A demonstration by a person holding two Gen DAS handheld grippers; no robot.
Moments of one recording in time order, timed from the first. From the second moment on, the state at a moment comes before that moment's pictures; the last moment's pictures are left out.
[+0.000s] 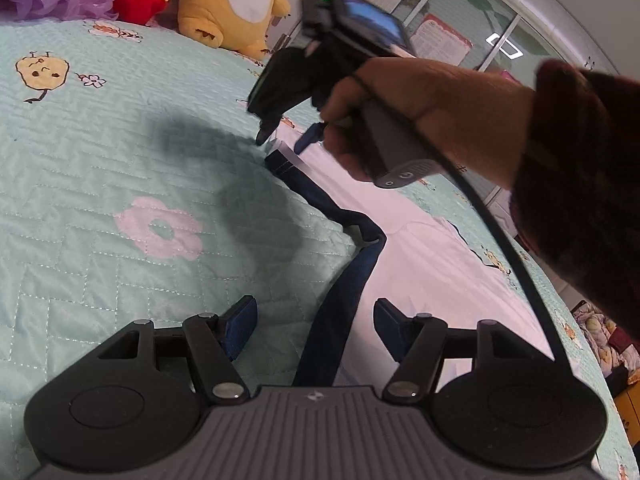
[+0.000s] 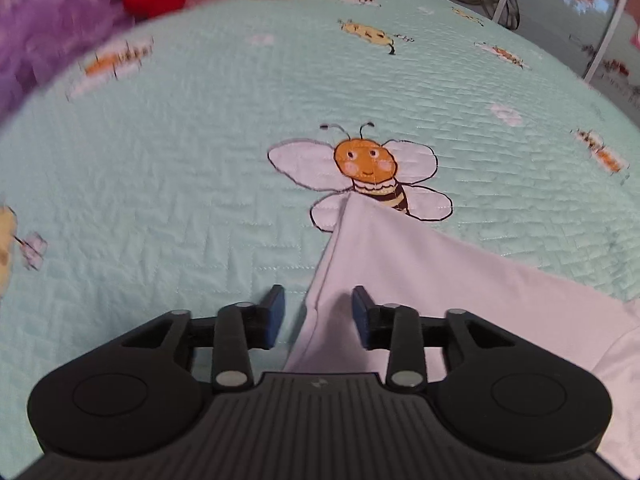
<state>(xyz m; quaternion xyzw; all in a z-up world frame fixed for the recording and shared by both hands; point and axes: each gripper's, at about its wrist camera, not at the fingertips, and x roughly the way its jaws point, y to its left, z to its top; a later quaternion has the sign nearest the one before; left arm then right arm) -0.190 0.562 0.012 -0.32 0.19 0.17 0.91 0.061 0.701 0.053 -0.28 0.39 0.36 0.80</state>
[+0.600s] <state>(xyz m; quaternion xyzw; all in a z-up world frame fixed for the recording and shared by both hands) -0.180 0.561 0.013 -0.31 0.23 0.14 0.91 0.096 0.645 0.070 -0.18 0.38 0.36 0.83</state>
